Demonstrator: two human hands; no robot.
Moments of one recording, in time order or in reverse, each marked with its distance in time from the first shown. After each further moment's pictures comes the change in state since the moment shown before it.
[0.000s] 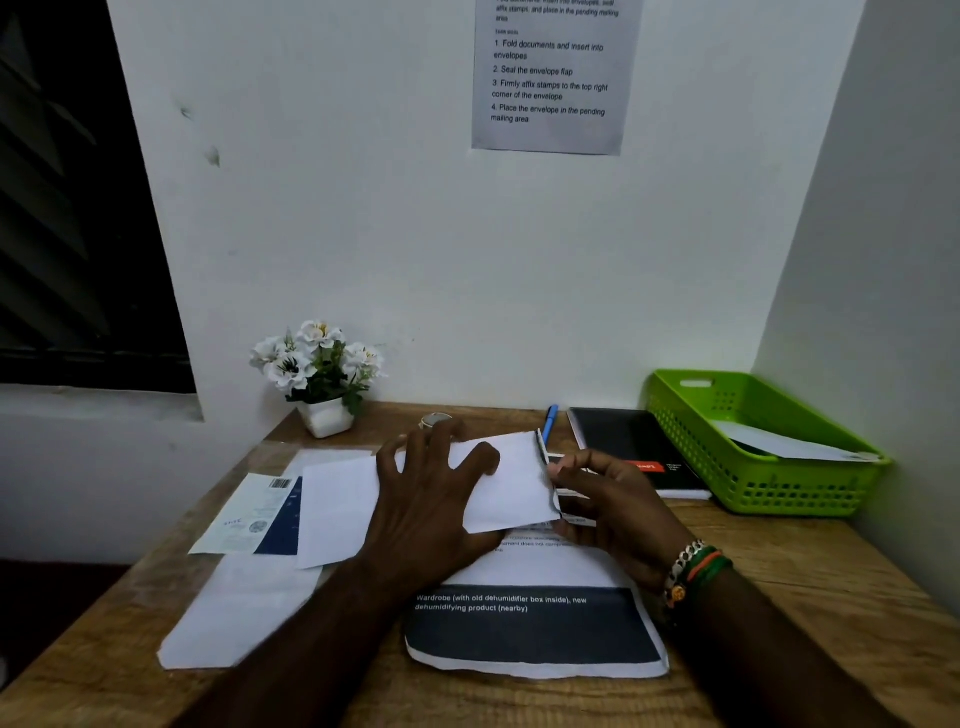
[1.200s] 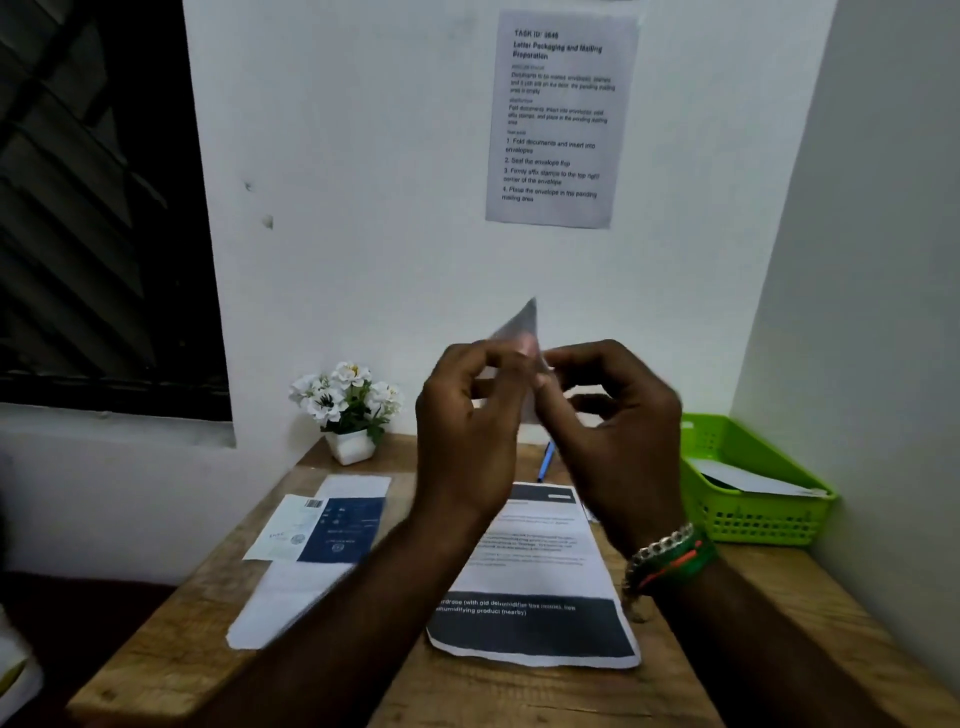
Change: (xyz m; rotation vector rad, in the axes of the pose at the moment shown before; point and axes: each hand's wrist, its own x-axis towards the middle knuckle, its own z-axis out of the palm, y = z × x) left_hand 0.031 0.083 -0.175 -1.254 0.500 -0.291; right_hand -0.098 -0.121 0.086 -0.459 0.313 -1.116
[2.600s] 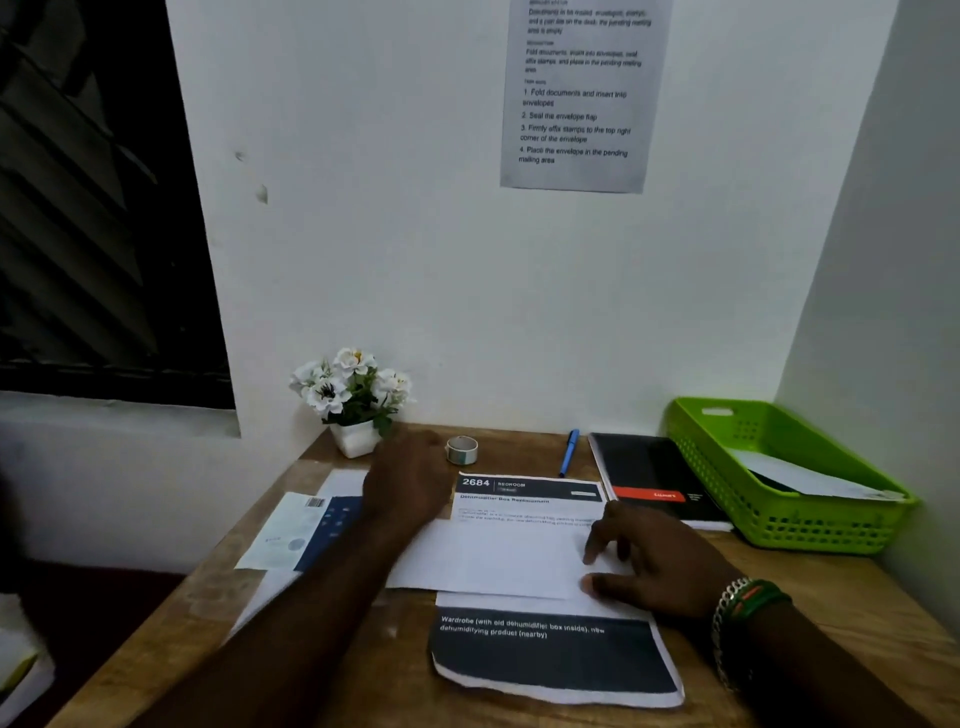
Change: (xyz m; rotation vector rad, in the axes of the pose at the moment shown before) left_hand 0.045 -0.207 -0.068 1.092 -0.226 -0.311; right_hand -0.070 0.201 -0.050 -0.550 -0.984 0.227
